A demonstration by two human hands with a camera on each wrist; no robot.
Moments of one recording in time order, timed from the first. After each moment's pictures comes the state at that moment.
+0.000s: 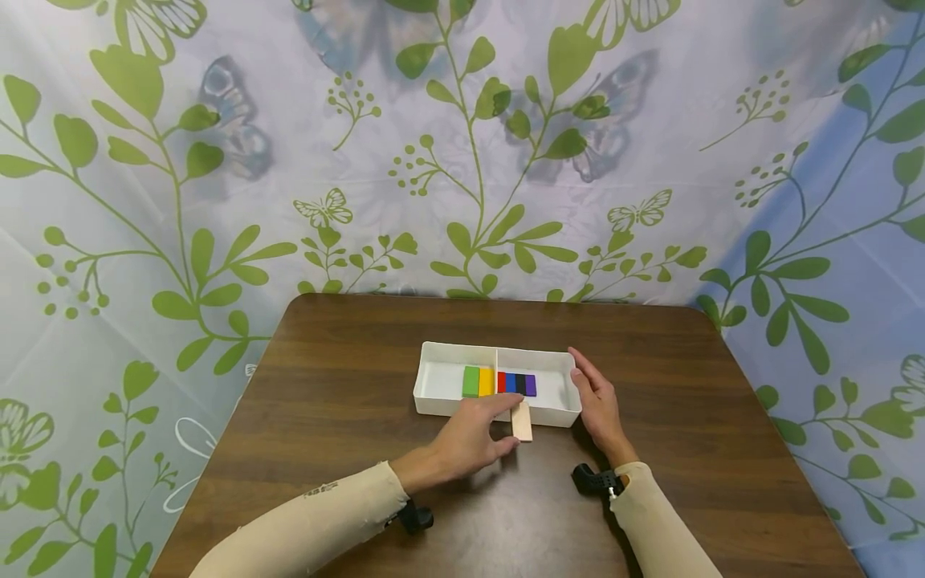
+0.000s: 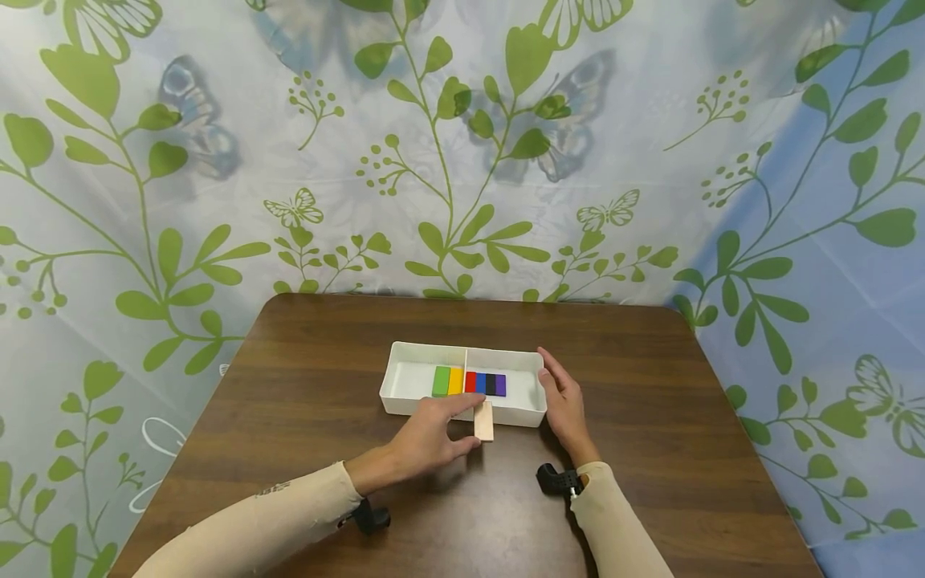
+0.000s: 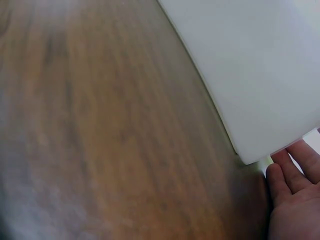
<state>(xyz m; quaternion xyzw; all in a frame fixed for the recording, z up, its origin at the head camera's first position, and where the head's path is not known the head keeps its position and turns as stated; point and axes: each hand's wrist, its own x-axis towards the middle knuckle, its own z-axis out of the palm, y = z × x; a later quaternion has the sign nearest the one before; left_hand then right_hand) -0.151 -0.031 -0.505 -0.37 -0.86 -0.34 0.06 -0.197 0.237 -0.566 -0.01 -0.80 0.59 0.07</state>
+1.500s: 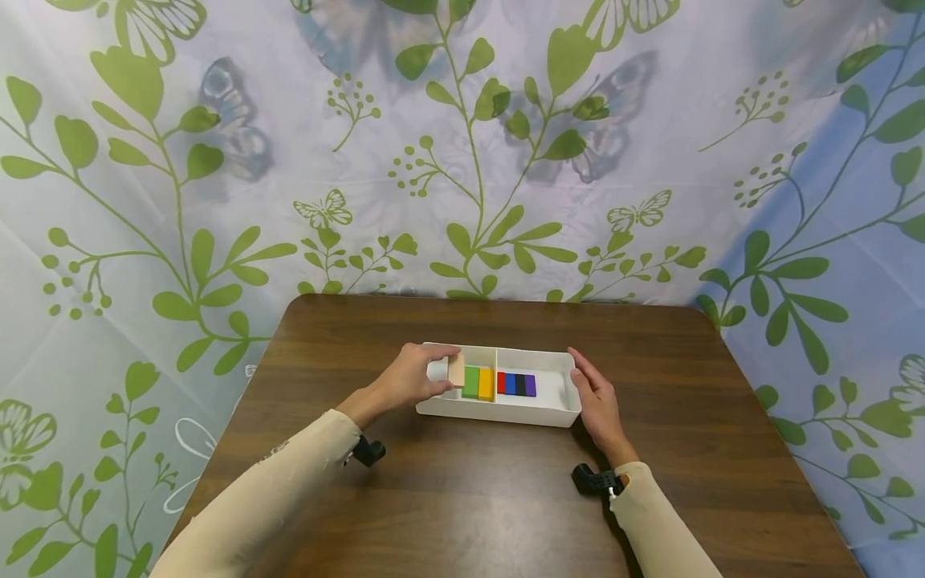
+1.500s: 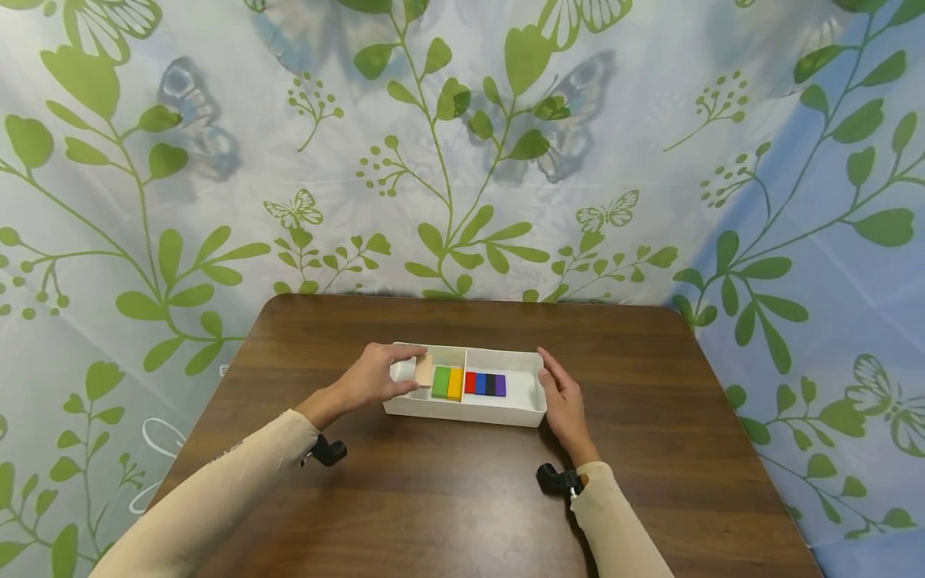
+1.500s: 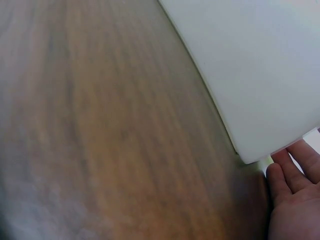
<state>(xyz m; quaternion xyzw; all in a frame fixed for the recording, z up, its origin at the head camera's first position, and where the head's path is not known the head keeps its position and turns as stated) -0.244 -0.124 -0.497 -0.35 -0.88 -0.32 0.00 -0.209 0.247 -0.593 -0.01 -0.80 0.60 0.08</state>
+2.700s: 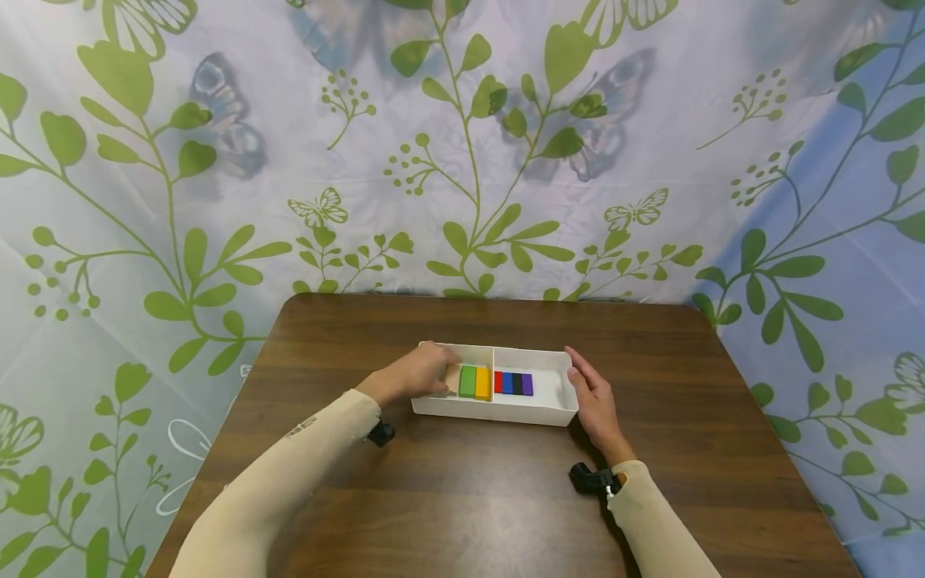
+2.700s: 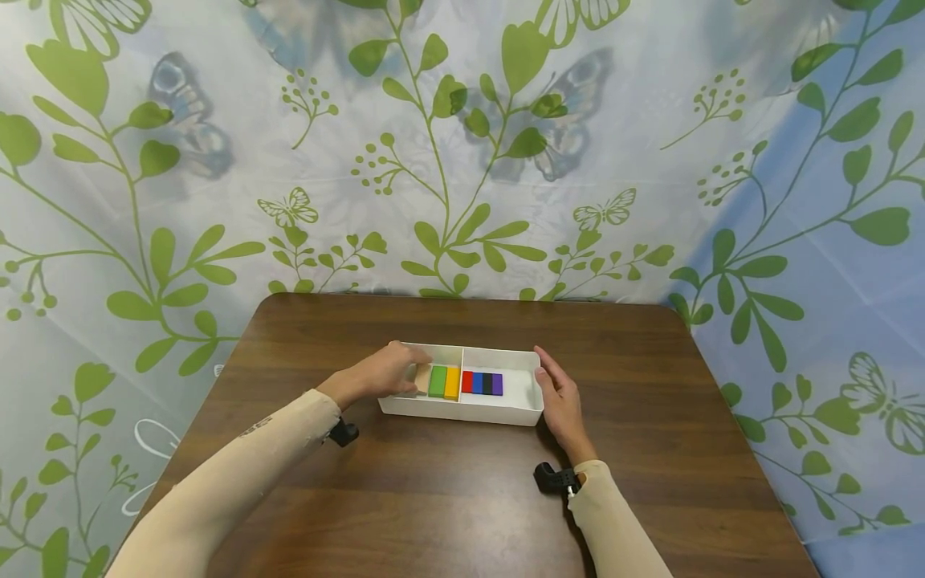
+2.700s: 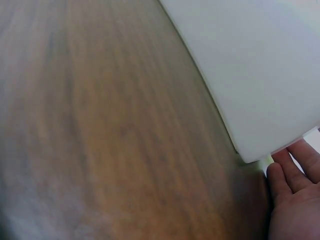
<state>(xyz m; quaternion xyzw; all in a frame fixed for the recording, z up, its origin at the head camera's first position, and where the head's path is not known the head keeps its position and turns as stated) -0.280 -0.103 -0.517 -0.42 -0.90 -0.11 -0.06 -0.212 0.248 -0.596 0.00 -0.80 0.60 0.07</state>
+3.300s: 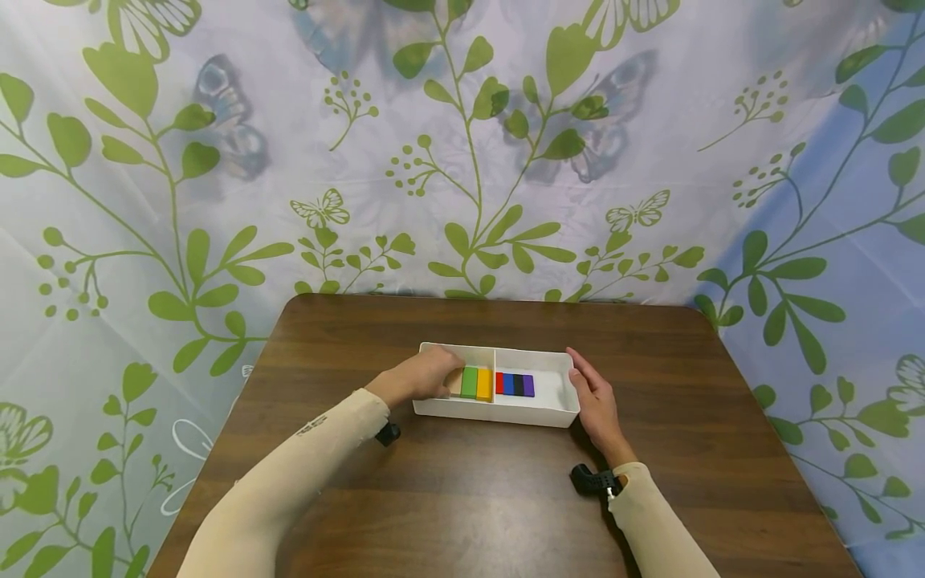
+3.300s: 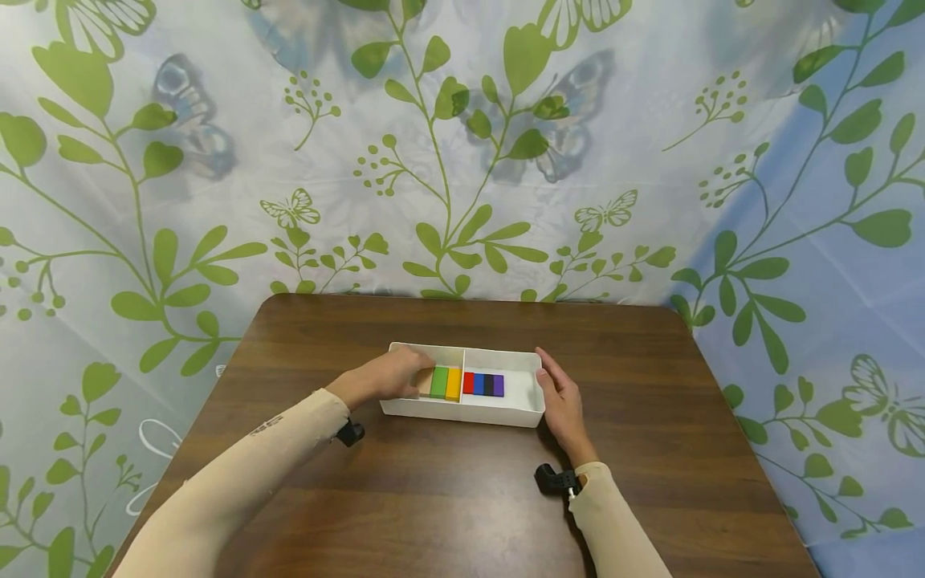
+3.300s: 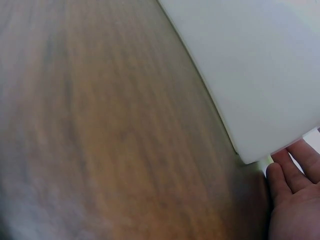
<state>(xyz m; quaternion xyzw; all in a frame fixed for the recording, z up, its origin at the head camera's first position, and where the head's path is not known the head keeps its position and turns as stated) -0.281 -0.093 -0.521 -0.43 -0.90 -0.06 -0.07 -0.208 0.246 -0.589 -0.01 -0.80 0.60 0.07</state>
